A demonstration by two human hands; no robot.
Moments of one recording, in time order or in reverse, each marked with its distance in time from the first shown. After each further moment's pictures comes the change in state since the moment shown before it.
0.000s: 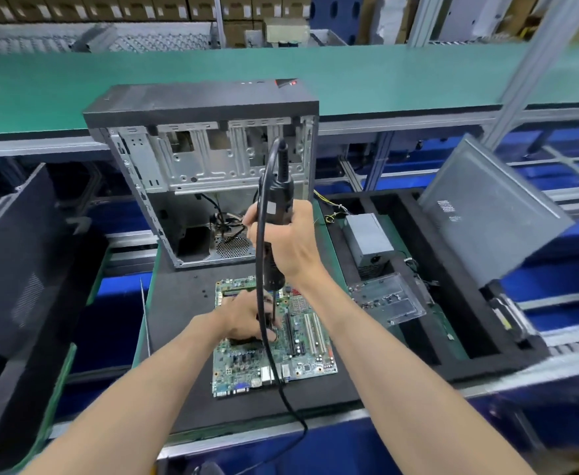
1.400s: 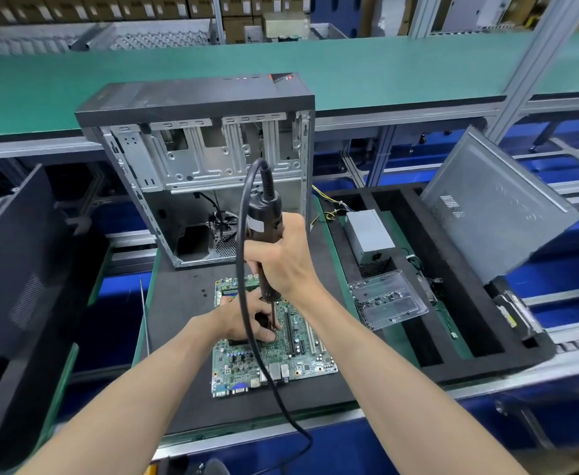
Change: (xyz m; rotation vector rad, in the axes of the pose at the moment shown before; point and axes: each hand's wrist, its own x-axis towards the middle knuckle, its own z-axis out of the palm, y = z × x) left_hand 0.001 0.002 0.001 0.013 -0.006 -0.019; right_hand -0.015 0.010 -0.003 -0.059 -0.080 -0.060
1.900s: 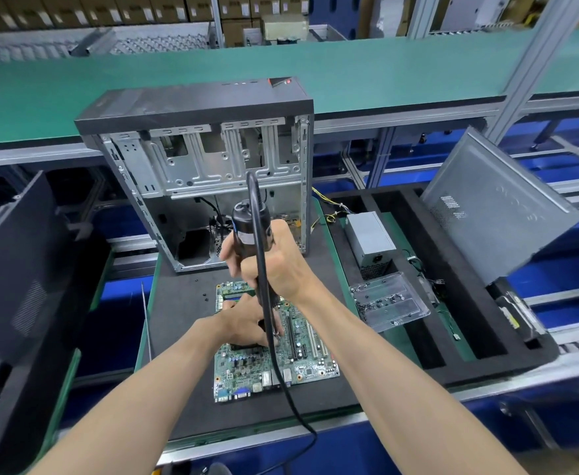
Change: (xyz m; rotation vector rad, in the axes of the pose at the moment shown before) left_hand 0.001 0.004 -0.001 0.122 -0.060 -0.007; right_hand 0.009 0.009 -0.002 0.077 -0.272 0.075
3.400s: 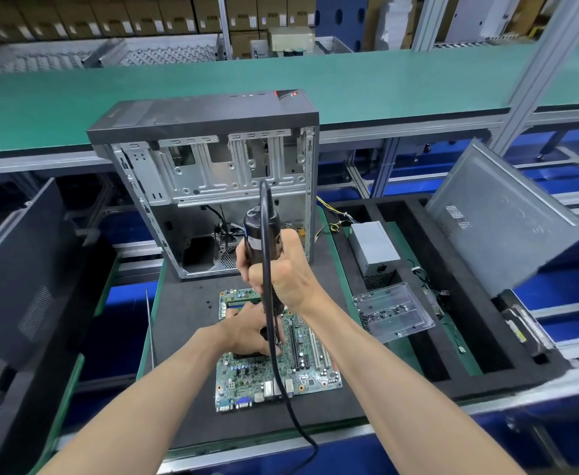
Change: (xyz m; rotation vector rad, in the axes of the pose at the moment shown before) left_hand 0.002 -0.008 0.003 -0.035 -0.004 0.018; right_hand -0.006 -0.006 -0.003 0.017 0.047 0.010
